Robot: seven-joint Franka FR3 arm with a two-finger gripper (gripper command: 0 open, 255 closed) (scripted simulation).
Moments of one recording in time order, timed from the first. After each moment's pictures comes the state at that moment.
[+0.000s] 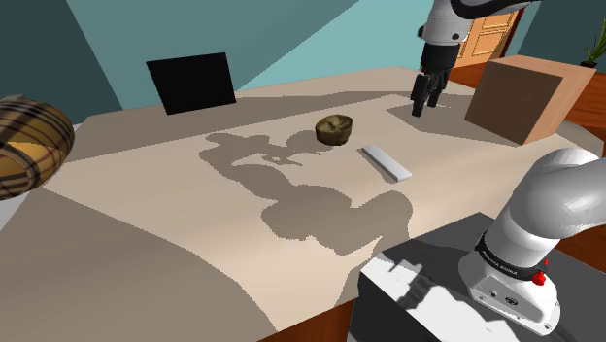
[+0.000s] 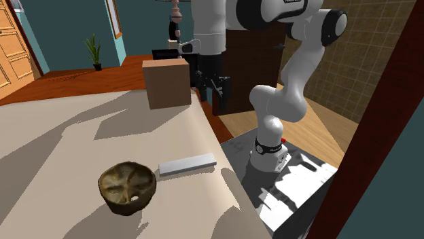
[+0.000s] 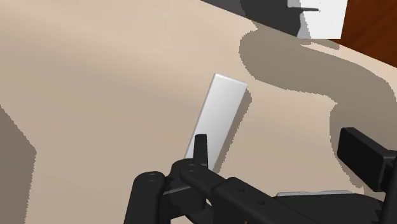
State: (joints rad) arm -0.02 -0.77 -0.07 -2.44 -0.01 1.64 -0.13
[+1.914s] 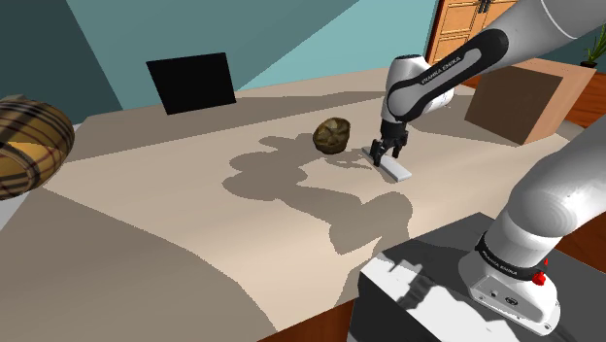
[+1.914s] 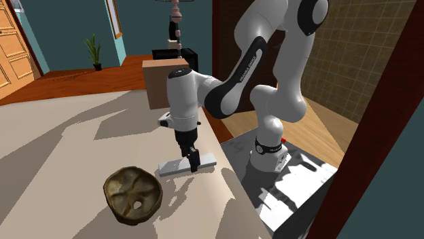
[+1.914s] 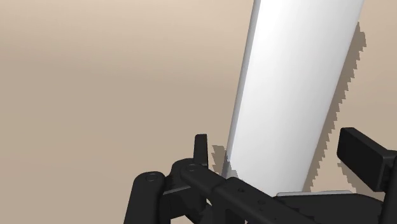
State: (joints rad) arm -0.07 -0.28 -0.07 -2.66 0.00 2.37 0.01
